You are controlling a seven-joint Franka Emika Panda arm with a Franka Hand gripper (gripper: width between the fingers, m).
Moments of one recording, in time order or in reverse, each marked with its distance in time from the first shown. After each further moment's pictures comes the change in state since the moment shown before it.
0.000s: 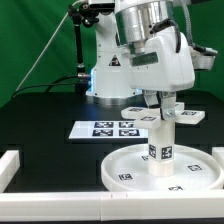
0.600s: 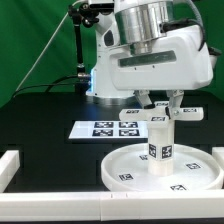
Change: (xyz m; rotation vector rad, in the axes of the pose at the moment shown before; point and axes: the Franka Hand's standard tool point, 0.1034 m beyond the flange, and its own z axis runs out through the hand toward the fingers) arm 0.000 0.002 0.000 -0.023 -0.010 -0.227
